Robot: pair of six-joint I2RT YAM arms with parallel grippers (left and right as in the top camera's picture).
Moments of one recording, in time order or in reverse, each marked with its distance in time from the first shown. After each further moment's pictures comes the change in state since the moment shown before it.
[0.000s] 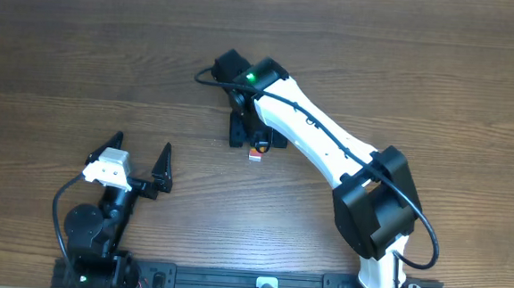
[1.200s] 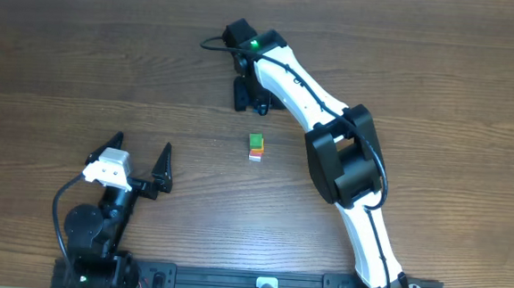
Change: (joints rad) left arm 0.000 0.000 0.000 0.000 0.000 0.000; right arm -0.133 0.355 0.296 0.119 0.057 -0.195
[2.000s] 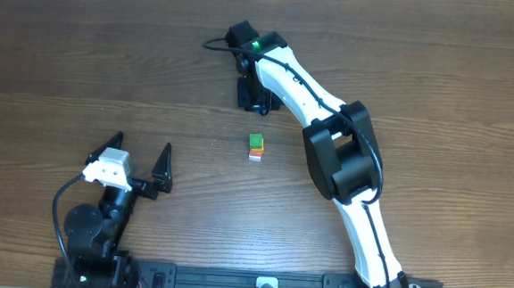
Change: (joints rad) left arm 0.000 0.000 0.000 0.000 0.000 0.000; right arm -0.011 0.035 0.000 0.026 -0.002 -0.002
